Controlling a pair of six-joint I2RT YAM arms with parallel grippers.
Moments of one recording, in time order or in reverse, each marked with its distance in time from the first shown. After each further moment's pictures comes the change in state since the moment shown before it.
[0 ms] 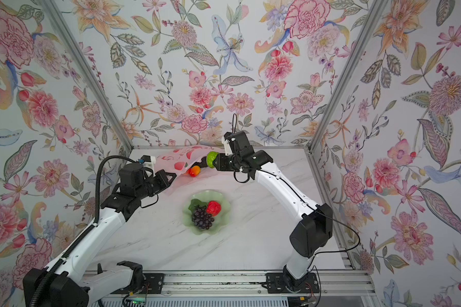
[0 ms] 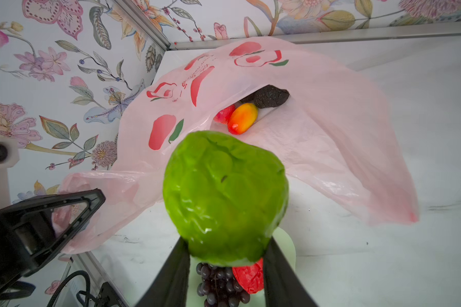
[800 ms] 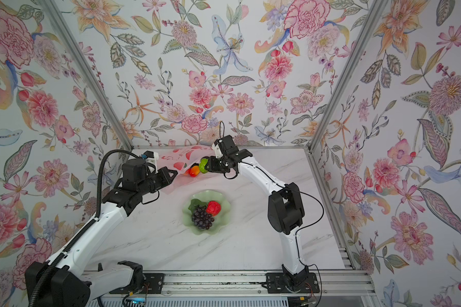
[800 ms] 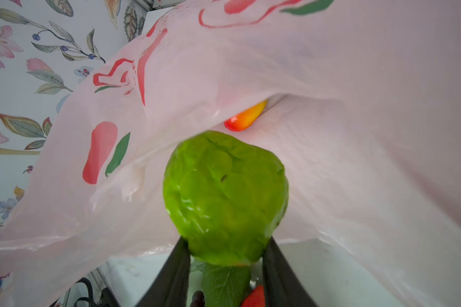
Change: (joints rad) left arm -0.029 0.056 0.084 -0.061 -0.034 0.087; right arm -0.024 0.357 0.187 0.065 -0.146 0.037
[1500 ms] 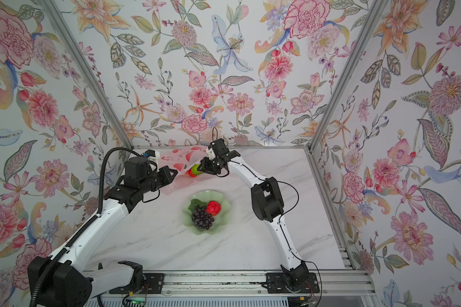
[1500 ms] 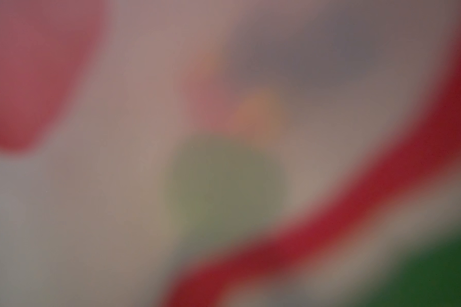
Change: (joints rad) left arm -0.002 0.038 0.034 -0.026 -0.026 0.035; right arm -0.002 0.329 0.279 0.012 -0.137 0.112
